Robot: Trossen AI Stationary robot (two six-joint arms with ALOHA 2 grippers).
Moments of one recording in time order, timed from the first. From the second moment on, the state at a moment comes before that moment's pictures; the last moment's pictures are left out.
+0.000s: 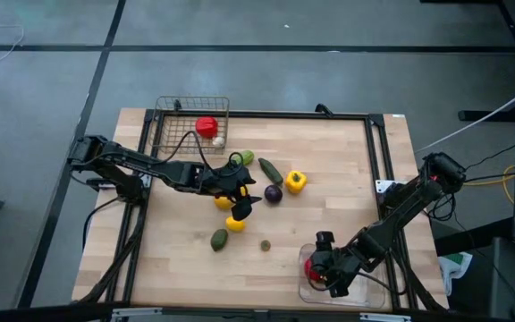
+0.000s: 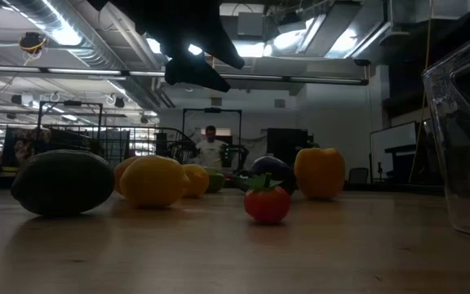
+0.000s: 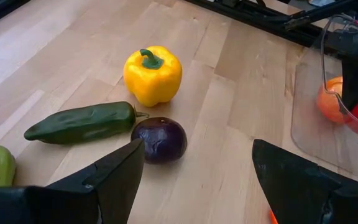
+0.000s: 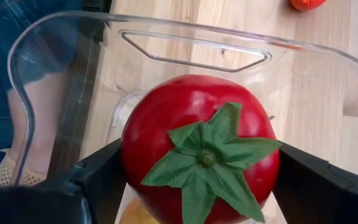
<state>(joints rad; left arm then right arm) -0.10 1.50 0.99 -0.12 -0.26 -0.42 0.78 1.60 1.05 -0.52 0.17 0.60</state>
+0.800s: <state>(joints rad) -0.10 1.50 0.99 -0.12 -0.26 -0.42 0.78 1.60 1.05 -0.52 0.17 0.57</state>
